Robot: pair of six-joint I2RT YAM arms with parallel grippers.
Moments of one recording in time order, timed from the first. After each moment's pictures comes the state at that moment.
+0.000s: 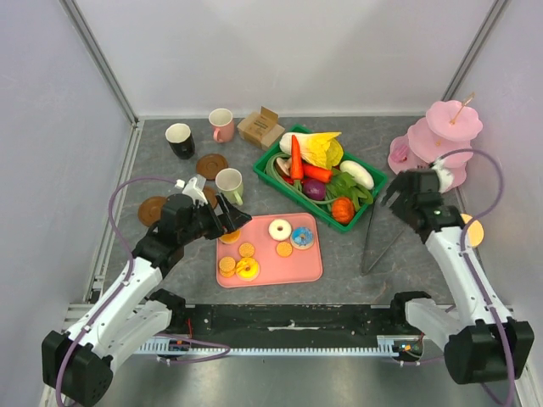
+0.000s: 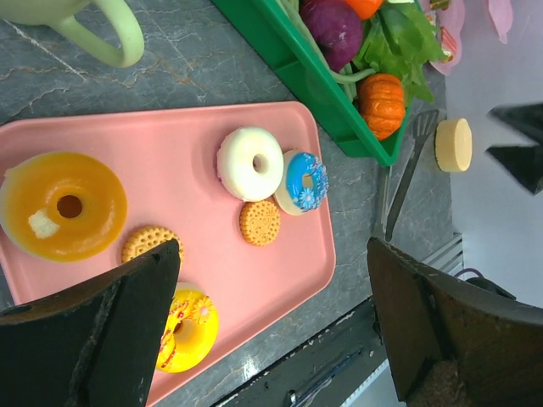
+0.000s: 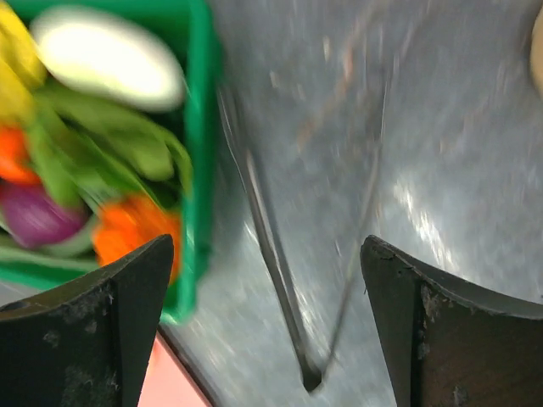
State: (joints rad) left arm -0.41 0.79 0.57 -0.26 0.26 -0.75; right arm 0.00 1.00 0.89 -0.62 0.21 0.62
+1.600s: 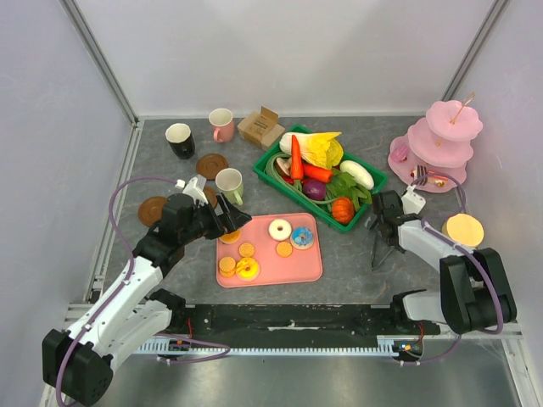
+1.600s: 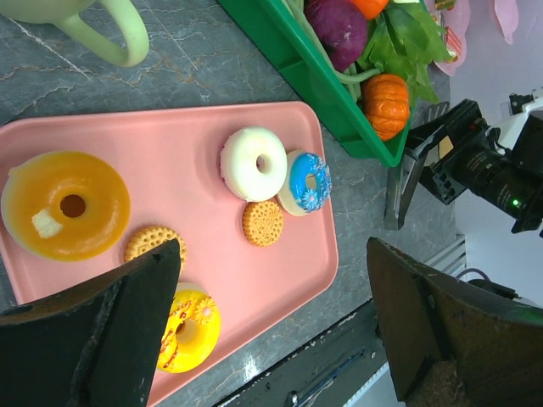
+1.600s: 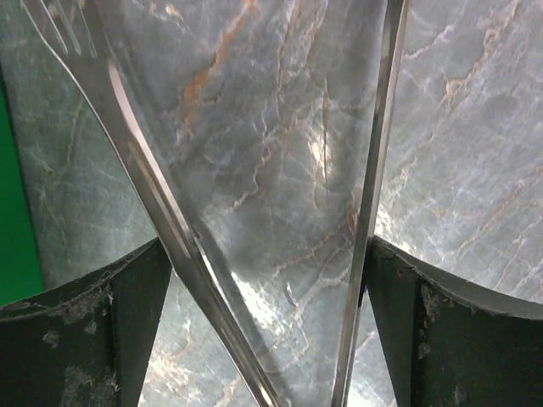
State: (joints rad) left arm -0.41 0.81 0.57 -0.26 0.25 -0.75; right arm 0.21 1.31 0.55 -0.37 0.49 0.79
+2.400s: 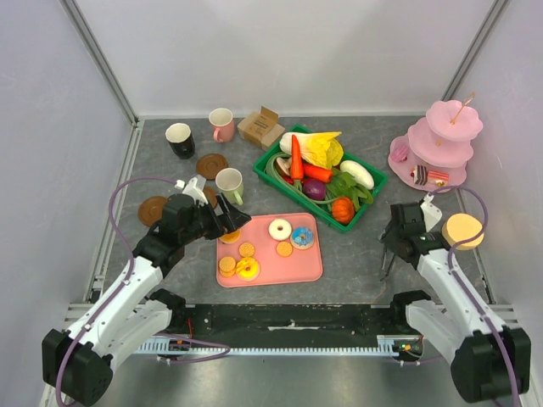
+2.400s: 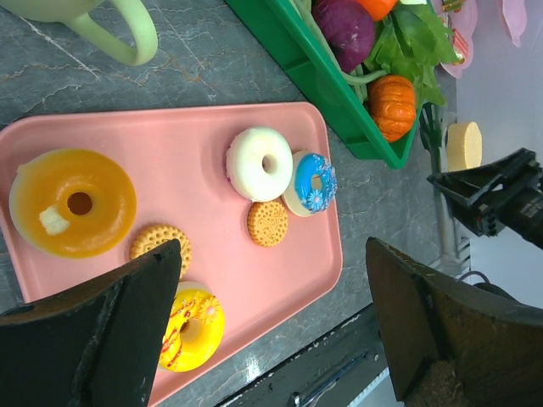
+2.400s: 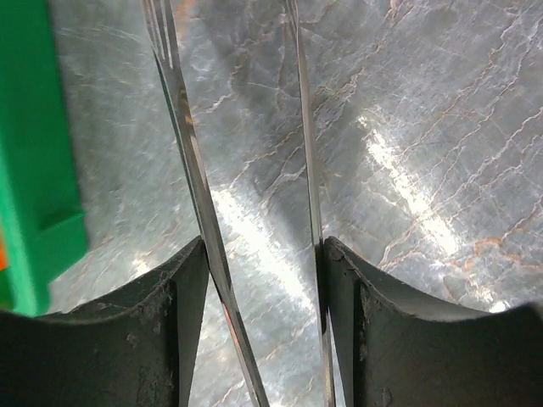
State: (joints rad) left arm -0.41 0.81 0.57 -0.26 0.24 -0.75; right arm 0.15 0.94 0.52 -0.63 0.35 0.78
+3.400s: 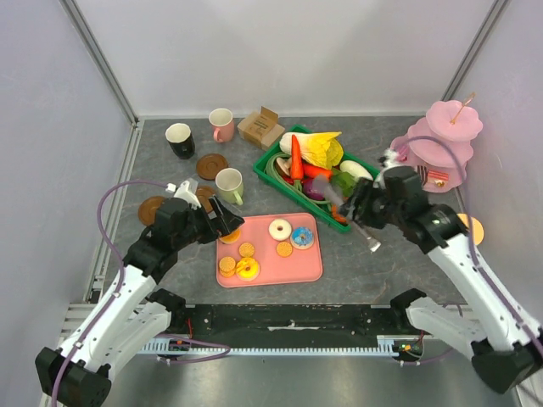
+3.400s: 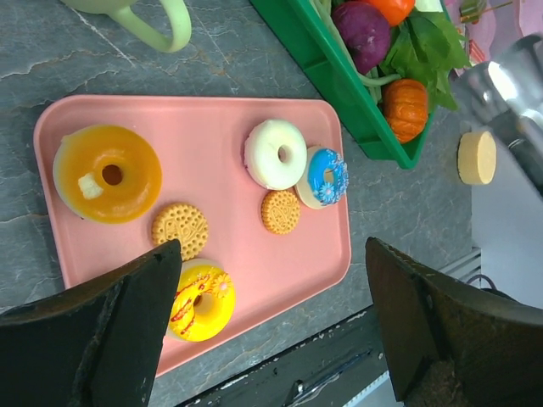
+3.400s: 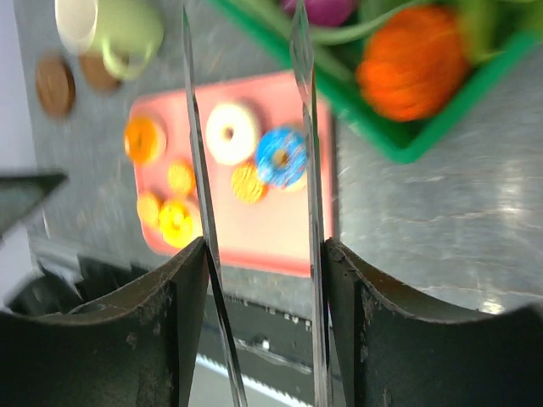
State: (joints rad) left arm -0.41 0.71 0.61 -0.43 0.18 -0.75; right arm 0.35 0.90 1.04 -0.82 -0.12 0.67
